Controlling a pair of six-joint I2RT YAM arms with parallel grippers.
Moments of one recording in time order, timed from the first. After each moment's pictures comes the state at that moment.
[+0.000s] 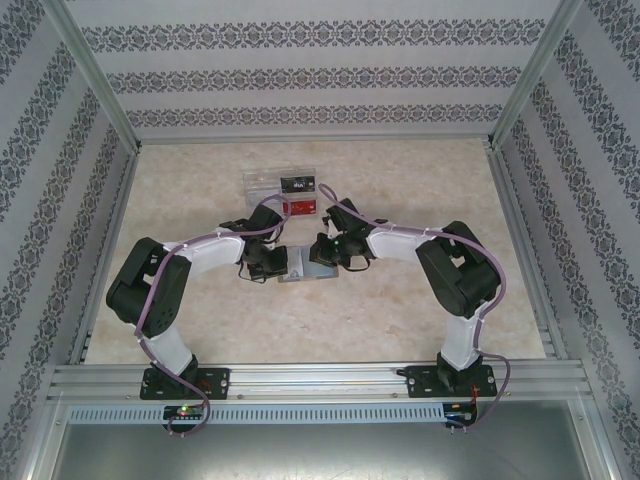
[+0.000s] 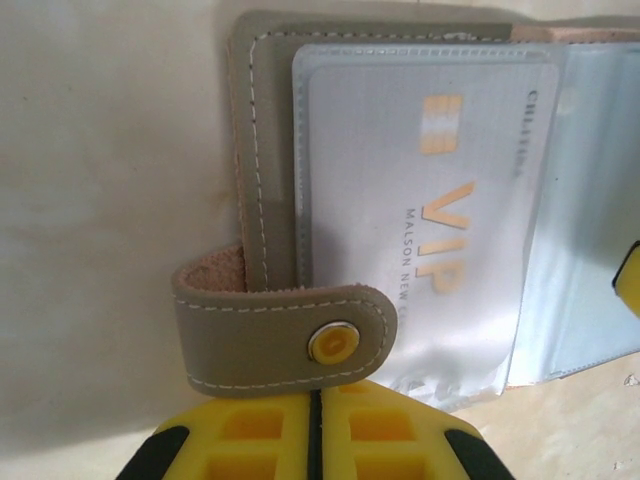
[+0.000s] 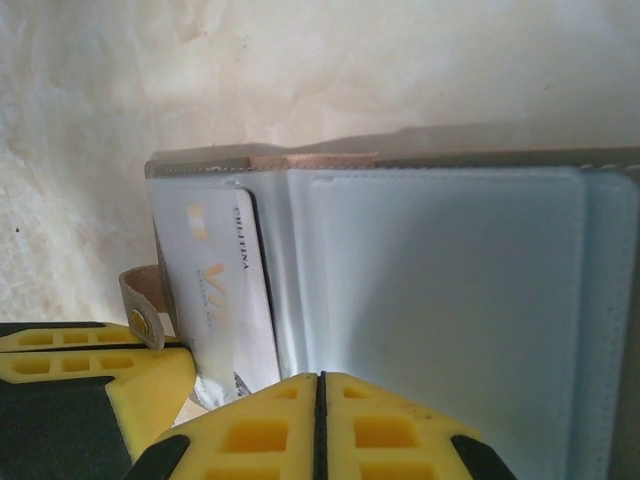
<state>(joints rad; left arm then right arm) -0.47 1.72 0.97 -0.51 0.25 -0.65 0.62 1.89 1.08 -0.20 -0.45 0.81</state>
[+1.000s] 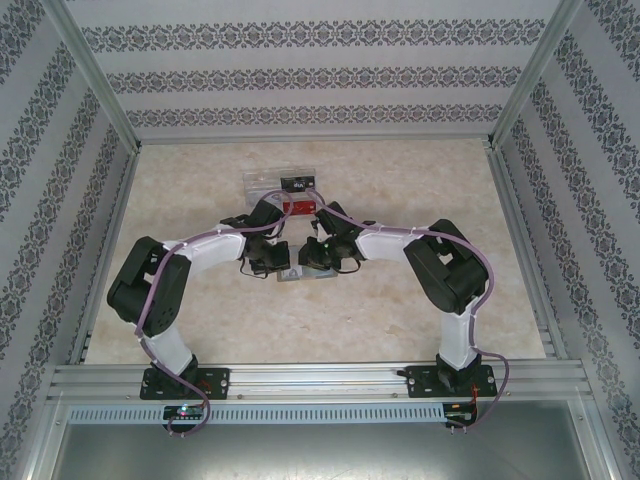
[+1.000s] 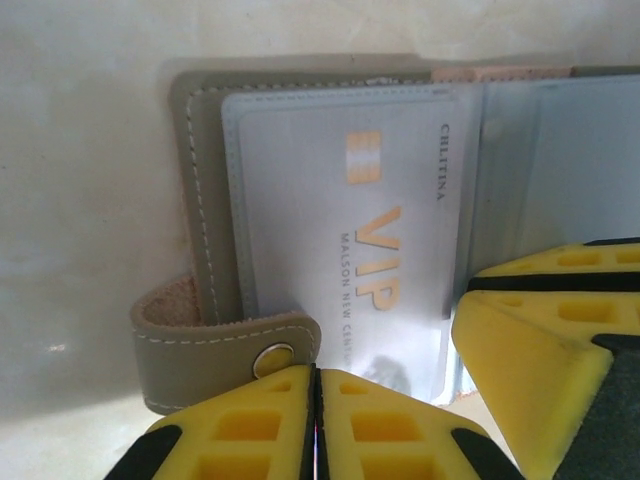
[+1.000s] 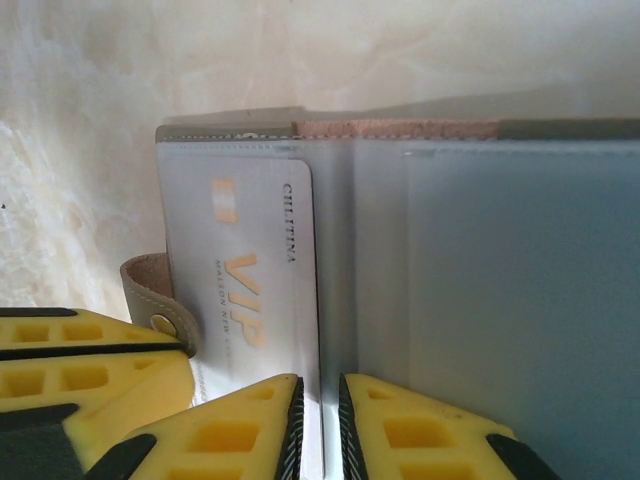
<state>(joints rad) -0.47 1.73 1.01 -0.51 0.25 -0.64 0.66 1.96 1.13 -0.19 -0.45 0.80</state>
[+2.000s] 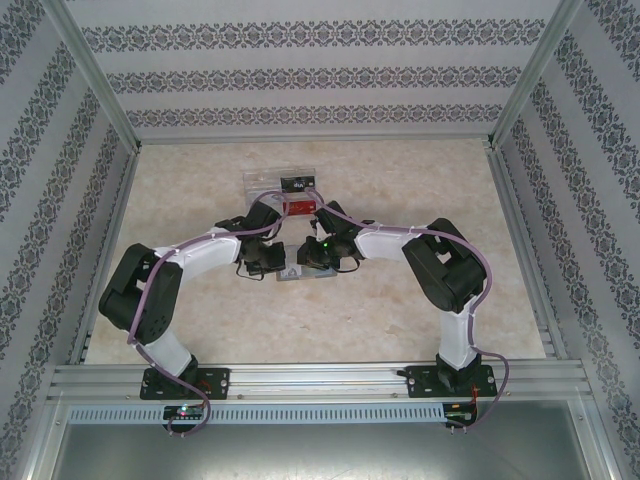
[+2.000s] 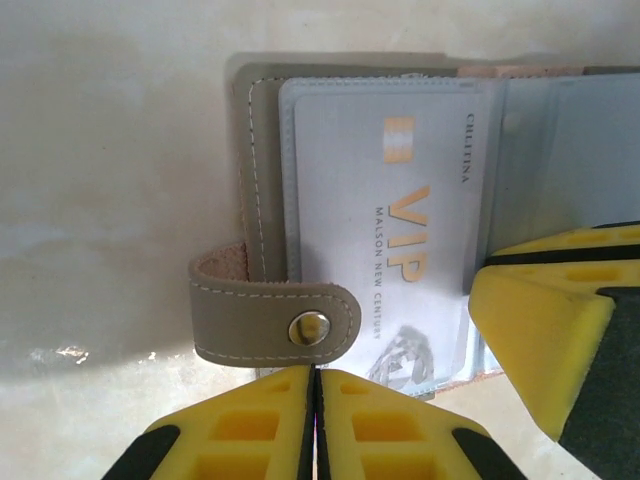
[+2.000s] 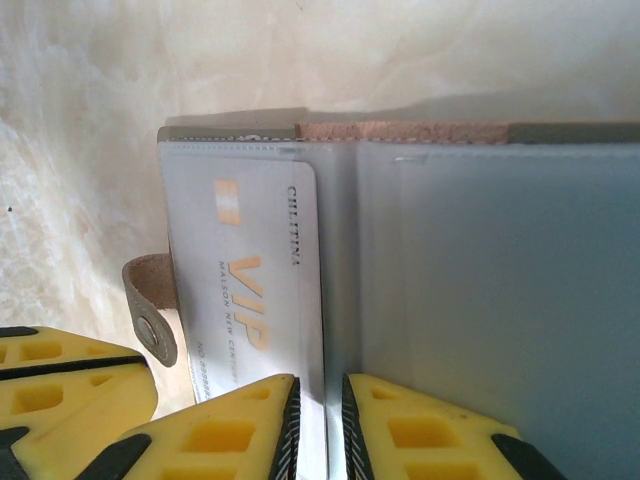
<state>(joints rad) -0.47 1.67 0.98 -0.53 0.19 -0.64 0.66 1.97 1.15 -0.19 -0.47 0.81</state>
